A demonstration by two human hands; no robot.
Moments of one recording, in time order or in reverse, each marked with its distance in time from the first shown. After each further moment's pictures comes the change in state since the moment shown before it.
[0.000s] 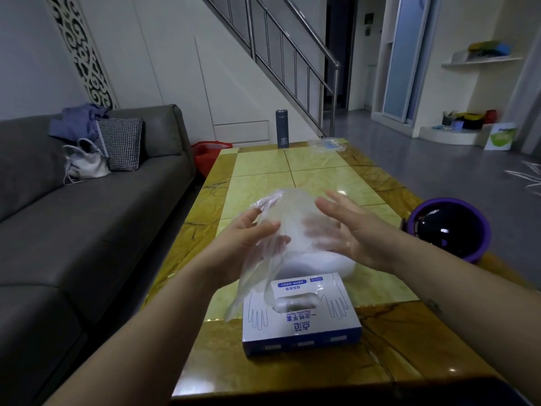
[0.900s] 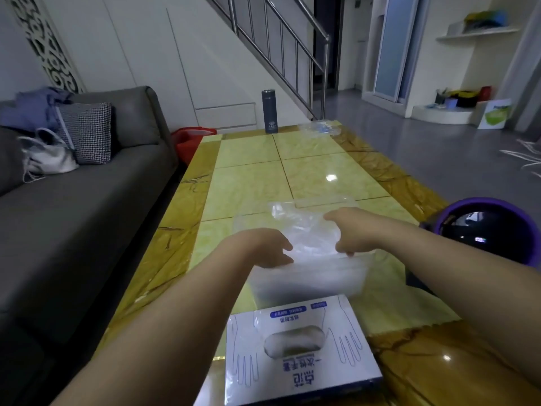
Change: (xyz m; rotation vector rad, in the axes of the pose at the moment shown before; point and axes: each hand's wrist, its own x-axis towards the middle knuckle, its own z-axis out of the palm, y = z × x) left_hand 0.129 -0.025 -0.012 1.759 -0.239 -0.410; right_hand 0.112 0.017 -0.053 -1.506 0.008 0.258
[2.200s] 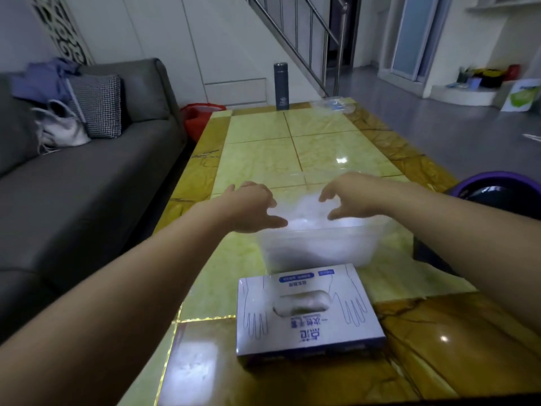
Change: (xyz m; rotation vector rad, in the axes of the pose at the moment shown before) left_hand -0.026 -0.036 -0.001 0.118 0.221 -0.032; right_hand 0.012 -0.005 -0.003 -0.219 0.099 -0.237
